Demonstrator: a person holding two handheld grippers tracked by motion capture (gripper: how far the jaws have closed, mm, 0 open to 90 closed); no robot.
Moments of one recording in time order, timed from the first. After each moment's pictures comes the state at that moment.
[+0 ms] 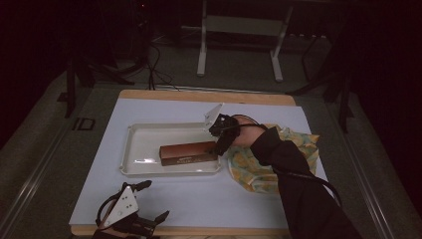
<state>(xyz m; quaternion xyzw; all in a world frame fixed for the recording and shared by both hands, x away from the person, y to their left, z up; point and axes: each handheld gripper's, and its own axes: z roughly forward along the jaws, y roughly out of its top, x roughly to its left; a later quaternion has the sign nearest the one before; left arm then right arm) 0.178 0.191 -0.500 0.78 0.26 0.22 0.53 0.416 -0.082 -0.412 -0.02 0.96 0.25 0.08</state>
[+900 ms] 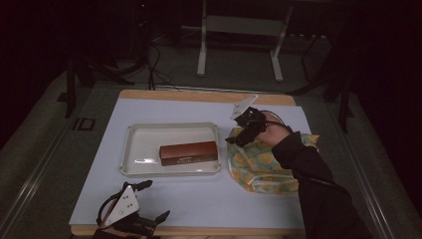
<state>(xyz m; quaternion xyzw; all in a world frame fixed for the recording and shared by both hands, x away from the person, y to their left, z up) 0.179 0.189 -0.501 0.78 0.25 0.21 0.53 0.426 -0.154 -0.394 0.09 0.95 0.29 0.13</state>
